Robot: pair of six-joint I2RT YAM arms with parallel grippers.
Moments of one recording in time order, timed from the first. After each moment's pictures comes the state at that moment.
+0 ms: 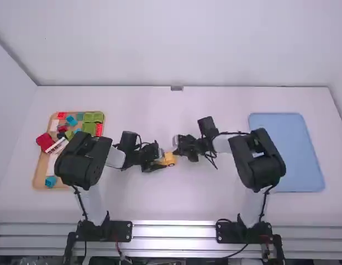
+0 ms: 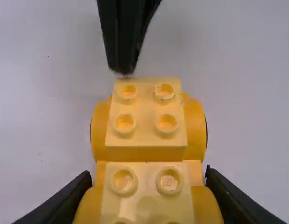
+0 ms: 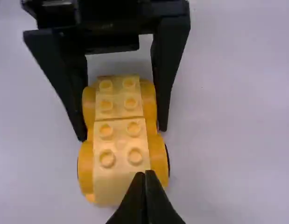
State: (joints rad) left arm -0.19 1.93 0.60 0.35 0.86 0.94; right arm 0.38 1.99 0.92 -0.07 -0.89 -1.08
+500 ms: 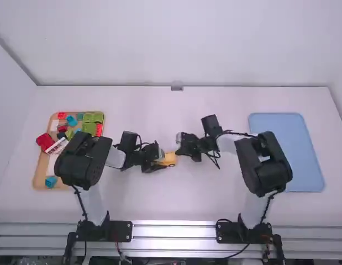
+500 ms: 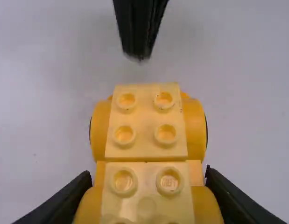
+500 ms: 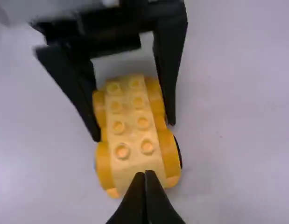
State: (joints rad) left arm -0.19 1.93 0.60 0.35 0.87 0.94; right arm 0.33 1.92 0.93 -0.20 -0.96 -1.06
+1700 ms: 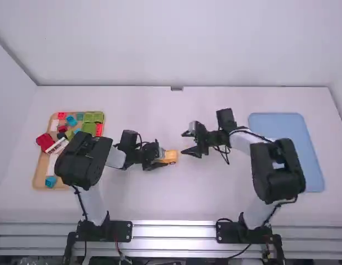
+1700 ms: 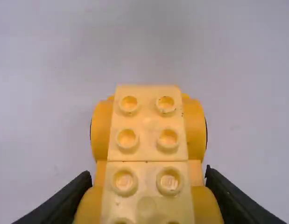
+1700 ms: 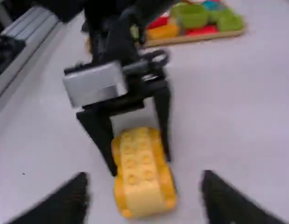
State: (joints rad) left arm -0.19 1.93 0.60 0.42 0.87 0.94; right arm 0.21 1.82 0.93 -0.23 -1.16 -1.00
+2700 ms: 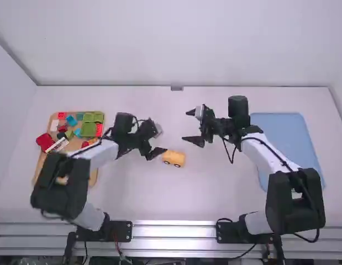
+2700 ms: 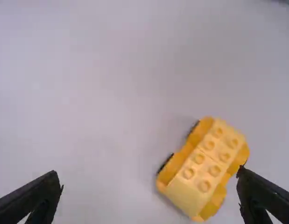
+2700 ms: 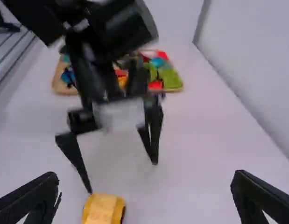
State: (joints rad) left arm -0.16 1.58 0.77 -0.02 0.72 0.64; right arm 0.19 1.55 0.93 -0.03 -1.13 -0.74
